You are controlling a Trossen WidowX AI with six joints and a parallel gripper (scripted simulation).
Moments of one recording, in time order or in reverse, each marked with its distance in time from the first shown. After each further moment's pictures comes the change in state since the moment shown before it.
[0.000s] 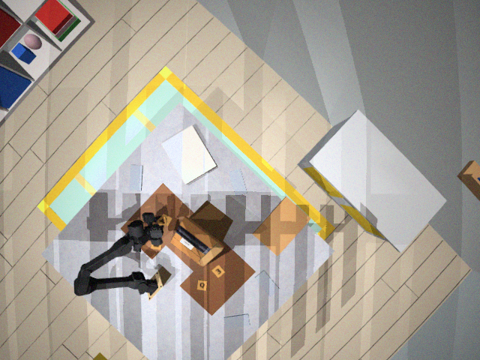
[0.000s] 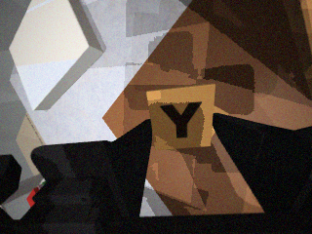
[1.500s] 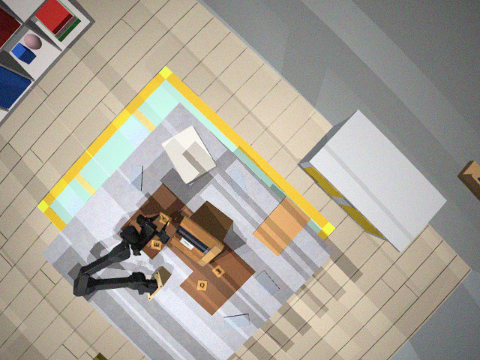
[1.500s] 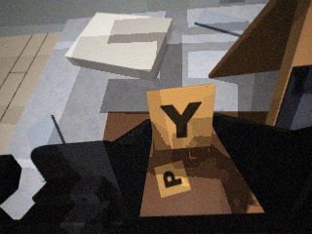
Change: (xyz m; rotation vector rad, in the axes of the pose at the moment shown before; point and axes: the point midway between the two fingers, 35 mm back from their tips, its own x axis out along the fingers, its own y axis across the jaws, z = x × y) arm -0.038 0.037 0.050 -0.812 -0.300 0.130
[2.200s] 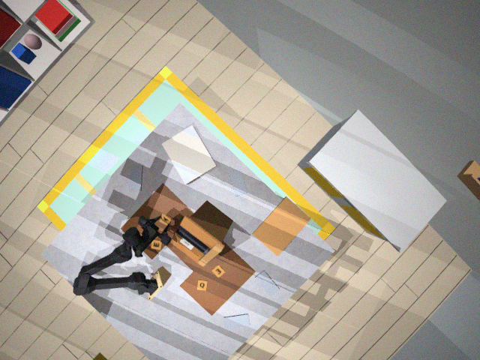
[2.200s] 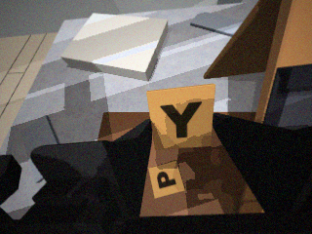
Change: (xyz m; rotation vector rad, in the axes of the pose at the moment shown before) arm 0.000 -0.012 -0.001 0.000 -0.003 -0.005
